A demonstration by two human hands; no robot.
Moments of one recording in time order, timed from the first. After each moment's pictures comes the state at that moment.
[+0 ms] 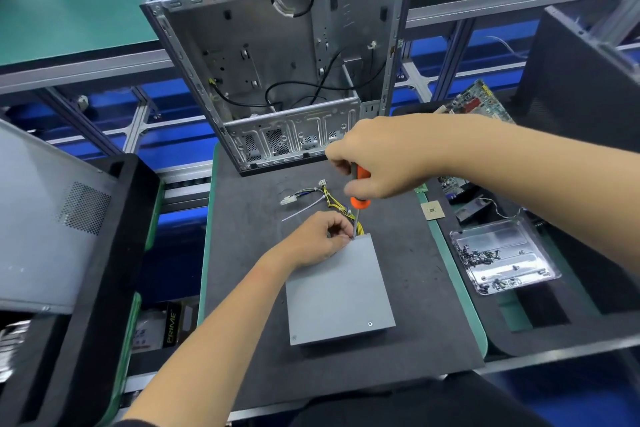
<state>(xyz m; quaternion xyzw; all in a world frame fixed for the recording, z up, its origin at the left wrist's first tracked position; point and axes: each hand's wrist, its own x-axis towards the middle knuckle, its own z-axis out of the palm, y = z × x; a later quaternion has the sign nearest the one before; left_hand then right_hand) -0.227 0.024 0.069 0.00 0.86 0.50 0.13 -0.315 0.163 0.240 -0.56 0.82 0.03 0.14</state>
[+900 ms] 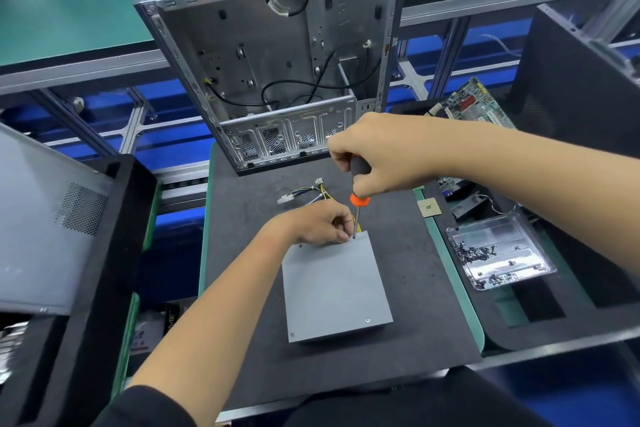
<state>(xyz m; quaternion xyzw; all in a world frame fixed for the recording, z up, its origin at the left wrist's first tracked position) -0.255 0.021 0.091 0.04 0.86 0.41 0.29 -0.315 0.175 0.237 -0.54 0.83 -0.07 0.13</state>
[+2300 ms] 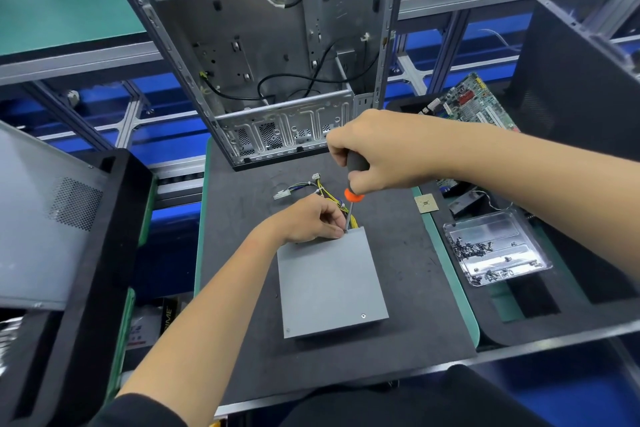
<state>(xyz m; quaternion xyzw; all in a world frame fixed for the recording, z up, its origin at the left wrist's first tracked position) -0.248 0.013 0.083 0.02 0.85 0.47 0.24 -0.314 0.179 0.232 -0.54 0.83 -0.07 0.12</state>
